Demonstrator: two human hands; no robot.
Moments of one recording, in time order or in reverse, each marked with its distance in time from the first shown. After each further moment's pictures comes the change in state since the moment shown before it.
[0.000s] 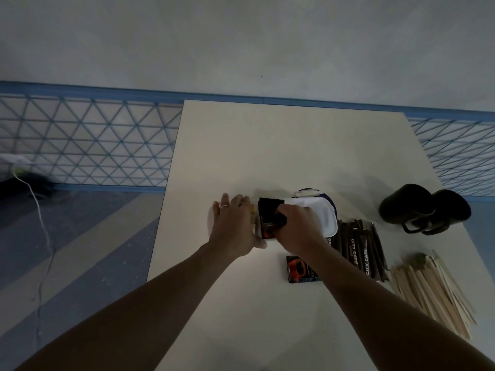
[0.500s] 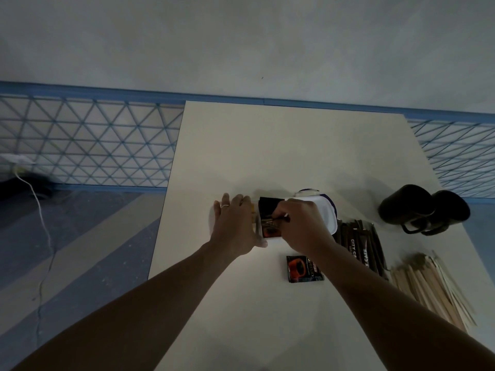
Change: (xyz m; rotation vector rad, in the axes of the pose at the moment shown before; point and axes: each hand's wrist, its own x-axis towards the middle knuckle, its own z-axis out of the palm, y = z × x) left_hand -0.001 0.001 -0.001 0.005 -0.005 0.001; right_hand 0.004 0.008 -0.003 0.029 0.129 -0.142
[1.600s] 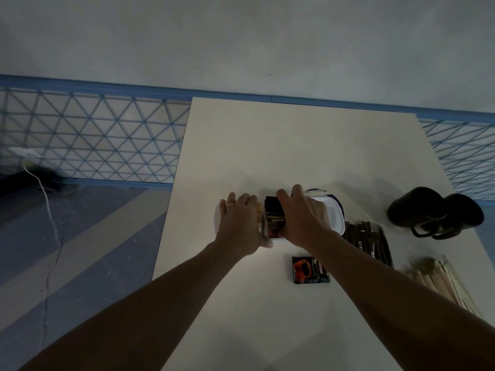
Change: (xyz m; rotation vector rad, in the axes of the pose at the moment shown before) left_hand 0.003 -0.004 0.004 -0.023 0.046 0.026; right_hand 0.022 -0.002 0.007 -0.540 -0.178 -0.007
